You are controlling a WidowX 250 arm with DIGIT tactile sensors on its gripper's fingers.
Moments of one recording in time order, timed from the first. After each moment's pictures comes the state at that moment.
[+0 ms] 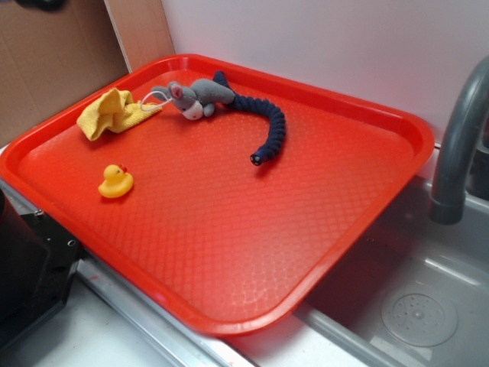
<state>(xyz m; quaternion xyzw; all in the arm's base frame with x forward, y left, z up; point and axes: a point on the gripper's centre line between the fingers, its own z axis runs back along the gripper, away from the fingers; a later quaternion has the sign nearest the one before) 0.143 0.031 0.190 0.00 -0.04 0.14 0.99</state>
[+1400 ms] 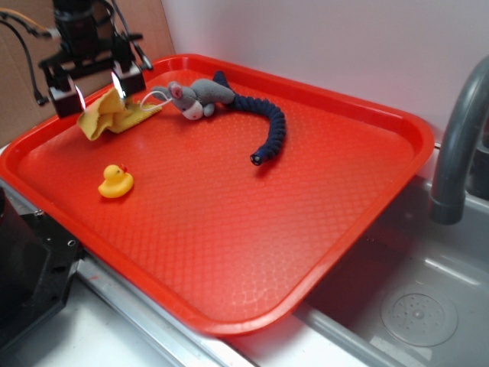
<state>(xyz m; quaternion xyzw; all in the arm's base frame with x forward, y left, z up) 0.212 0.136 0.030 0.07 -0.03 0.60 0.80</state>
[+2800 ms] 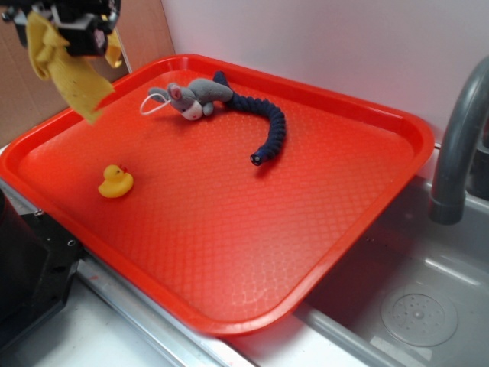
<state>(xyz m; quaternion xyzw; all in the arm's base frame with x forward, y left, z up) 0.168 0.013 0.178 0.10 -0.05 0.24 0.96</state>
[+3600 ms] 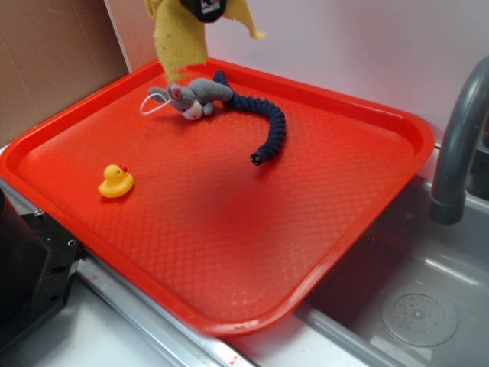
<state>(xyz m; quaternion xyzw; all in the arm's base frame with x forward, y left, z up) 0.251 -0.023 0.180 0.11 -0.05 -0.08 0.99</state>
